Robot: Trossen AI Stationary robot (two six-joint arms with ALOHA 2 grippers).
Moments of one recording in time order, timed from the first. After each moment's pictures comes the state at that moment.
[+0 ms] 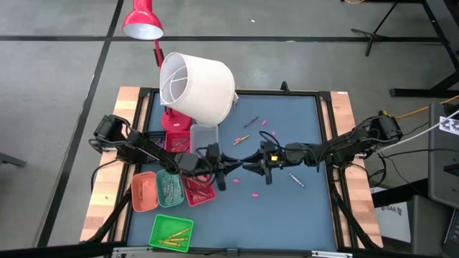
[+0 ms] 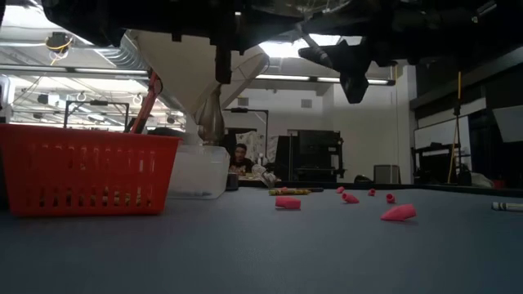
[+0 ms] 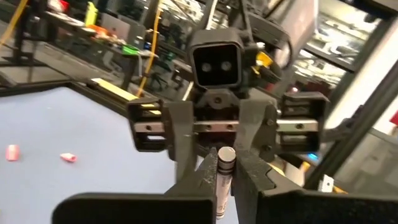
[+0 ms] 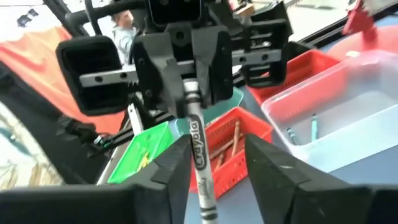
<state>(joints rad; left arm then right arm) -0.28 1.73 0.77 1.03 -0.50 -0.41 0.20 1.44 0.53 0.83 0.08 0.53</state>
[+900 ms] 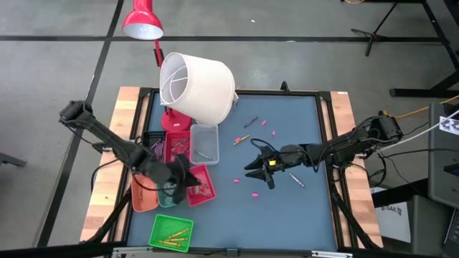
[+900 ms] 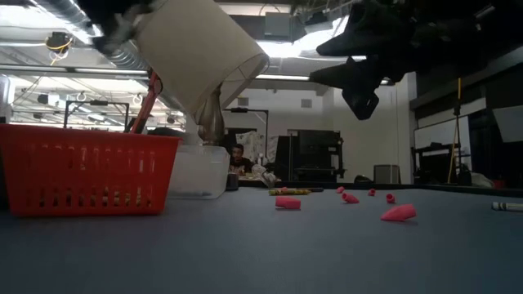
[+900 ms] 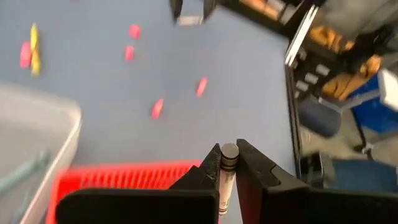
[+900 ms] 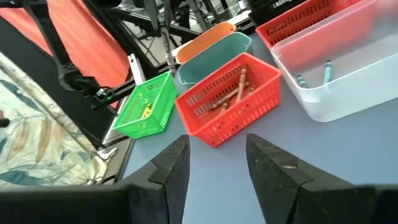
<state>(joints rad) -0.51 1.18 0.77 -0.16 -0.37 -0.73 0.20 1.44 0.53 0.67 -0.06 0.53</state>
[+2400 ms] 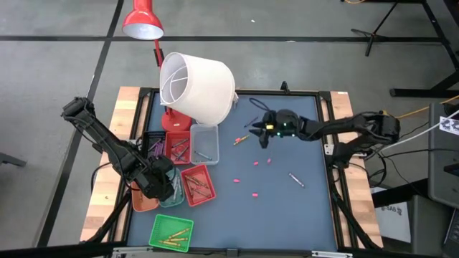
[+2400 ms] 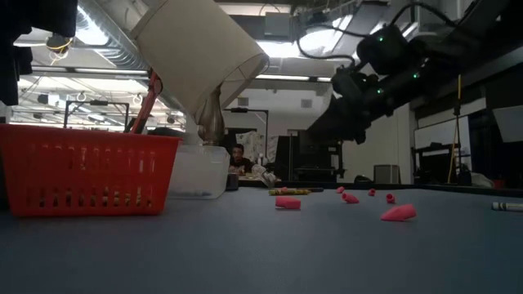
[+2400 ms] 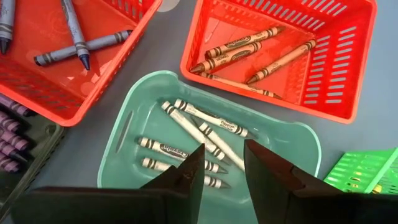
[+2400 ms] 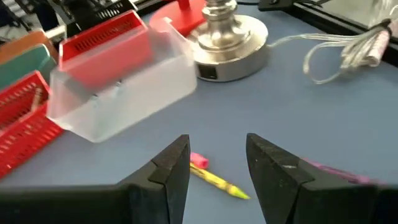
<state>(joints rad) -0.71 1.13 0.77 -0.87 -0.31 -1.36 -0.30 1.44 0.53 0.47 -0.08 0.25</state>
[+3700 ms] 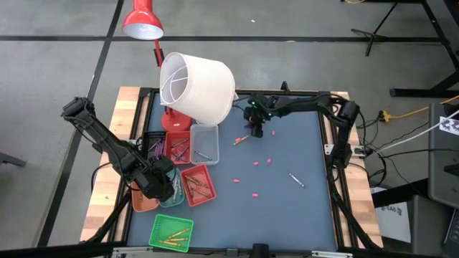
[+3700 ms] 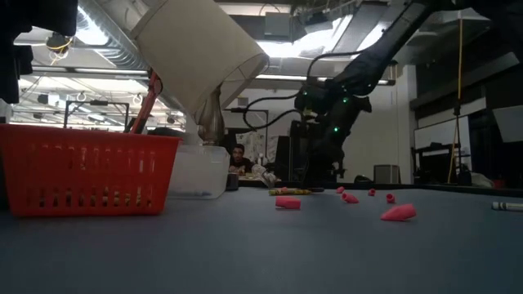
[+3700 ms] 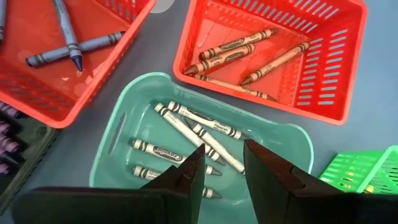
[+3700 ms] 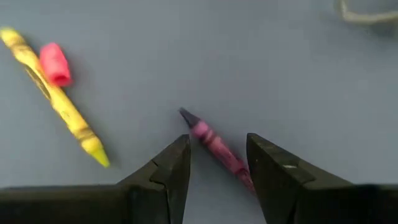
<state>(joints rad) -0.71 1.13 0.77 -0.86 -0.31 -1.36 -0.50 1.90 1.11 -0.26 -0.20 -0.42</state>
